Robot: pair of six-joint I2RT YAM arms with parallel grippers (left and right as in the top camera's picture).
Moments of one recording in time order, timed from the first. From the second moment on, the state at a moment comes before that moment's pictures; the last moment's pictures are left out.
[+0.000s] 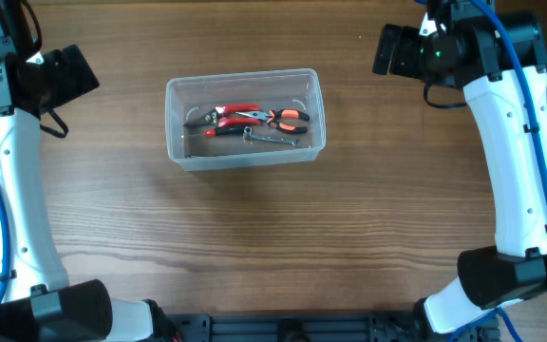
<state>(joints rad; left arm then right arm) 0.22 1.61 1.81 -1.20 -0.17 -0.26 0.19 1.77 2.04 -1.33 0.12 0.35</state>
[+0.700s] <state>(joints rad) 0.22 1.61 1.81 -1.20 -0.17 -0.26 0.16 1.09 1.52 -0.91 0.23 0.35</state>
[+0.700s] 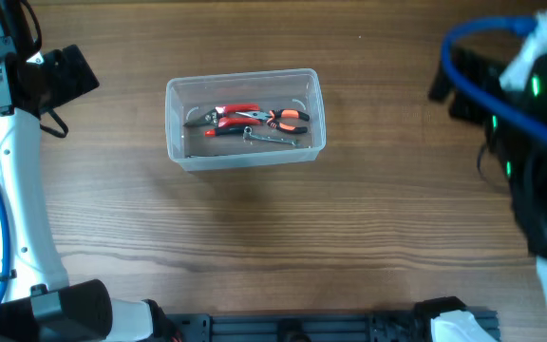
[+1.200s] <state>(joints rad) 0.22 1.61 1.81 -1.20 -0.17 -0.26 0.09 0.43 0.61 -0.59 0.24 0.36</state>
